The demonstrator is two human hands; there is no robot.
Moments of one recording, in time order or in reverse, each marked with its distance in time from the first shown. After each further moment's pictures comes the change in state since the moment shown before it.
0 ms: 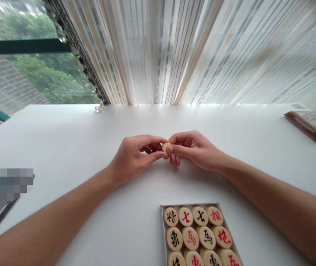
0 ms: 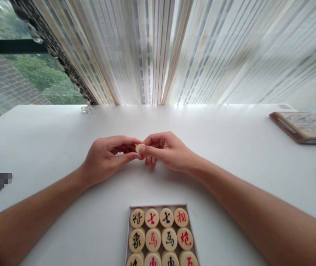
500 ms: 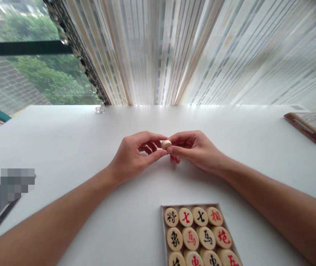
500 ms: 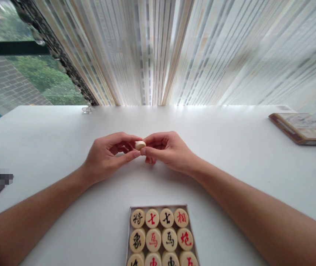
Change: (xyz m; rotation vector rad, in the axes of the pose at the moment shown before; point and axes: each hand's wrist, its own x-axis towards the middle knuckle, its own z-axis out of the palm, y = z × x) left_hand 0.002 -0.003 0.000 0.000 0.075 0.004; right_hand 0.001 0.006 0.002 0.037 0.121 -0.052
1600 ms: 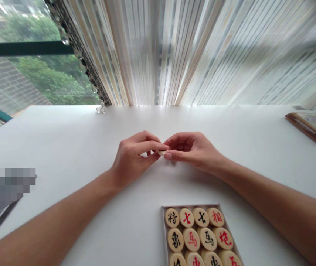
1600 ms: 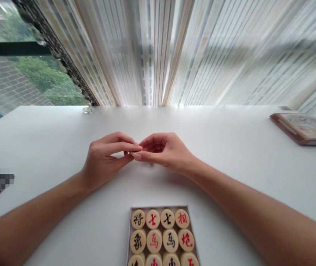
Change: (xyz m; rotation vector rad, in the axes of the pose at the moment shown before) left_hand -0.003 -0.004 -0.002 0.360 0.076 0.412; right_hand -0.001 0.001 0.006 0.054 0.046 0.090
